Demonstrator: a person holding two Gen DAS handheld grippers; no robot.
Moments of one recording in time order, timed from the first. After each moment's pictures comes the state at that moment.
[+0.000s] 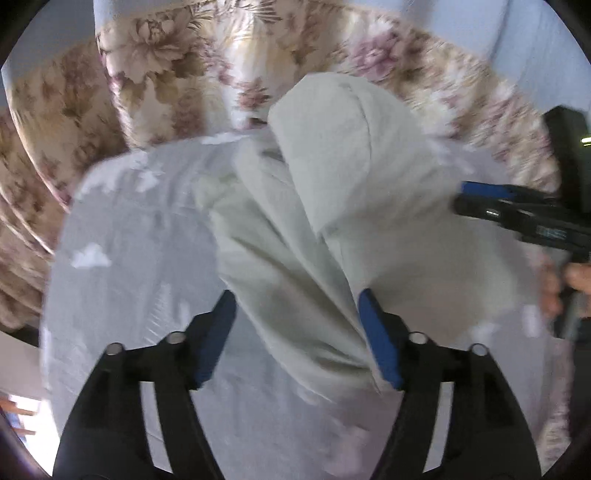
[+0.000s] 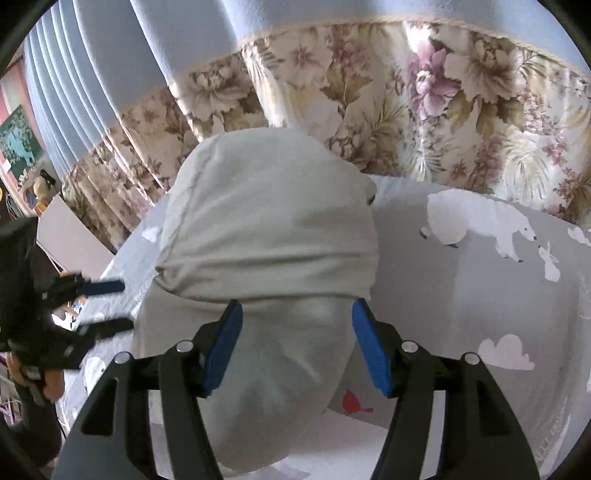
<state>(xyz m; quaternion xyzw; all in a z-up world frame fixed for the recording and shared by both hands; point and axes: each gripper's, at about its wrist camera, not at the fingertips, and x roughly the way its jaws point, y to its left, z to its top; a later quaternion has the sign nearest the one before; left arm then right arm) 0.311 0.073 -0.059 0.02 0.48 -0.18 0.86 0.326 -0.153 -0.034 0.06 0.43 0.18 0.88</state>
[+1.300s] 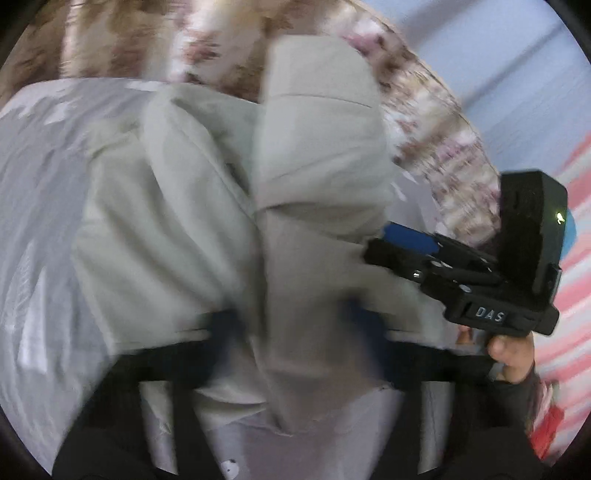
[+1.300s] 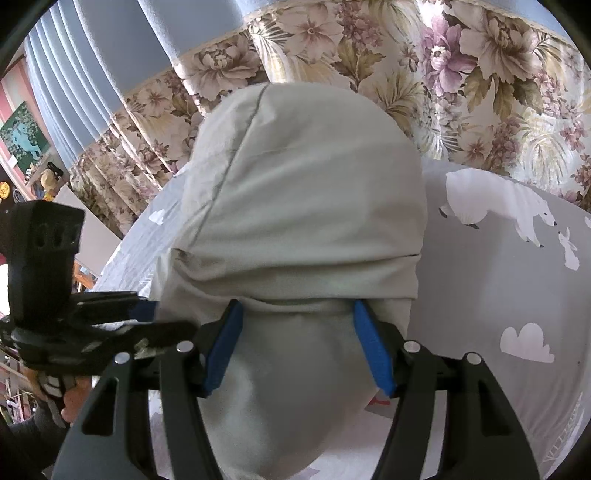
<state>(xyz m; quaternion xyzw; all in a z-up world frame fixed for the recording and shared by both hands) 0.337 0.033 -0.099 -0.15 0.51 -0.29 0.80 0.331 -0.147 -0.054 0.07 0.46 0.21 0.86</state>
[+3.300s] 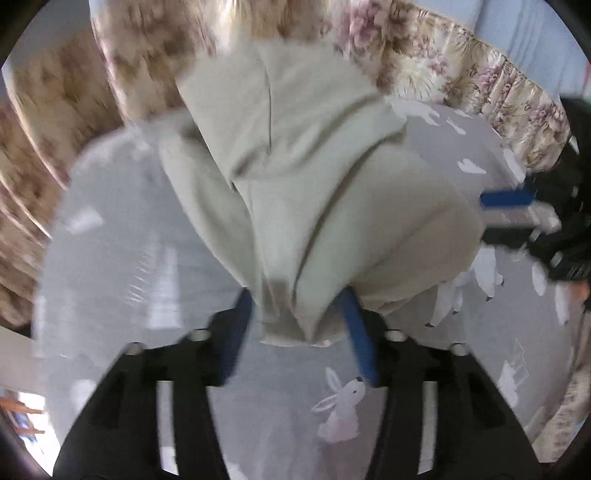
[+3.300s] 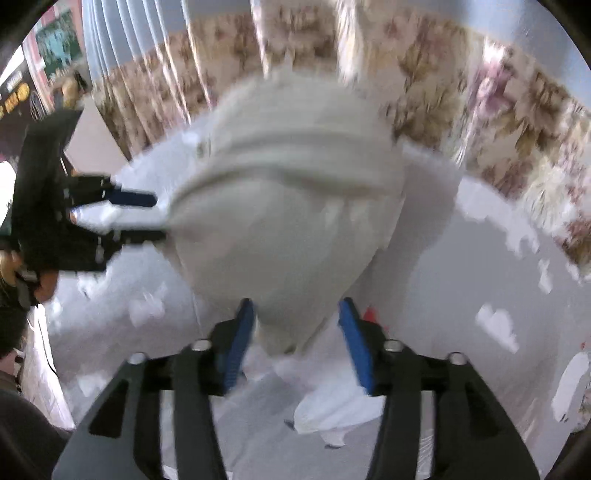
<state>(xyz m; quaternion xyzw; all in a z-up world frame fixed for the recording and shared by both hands) 0.268 0.067 -0.075 0.08 0.48 -0.17 0.86 0.266 -0.132 -0.028 -0.08 0.45 0.25 0.85</state>
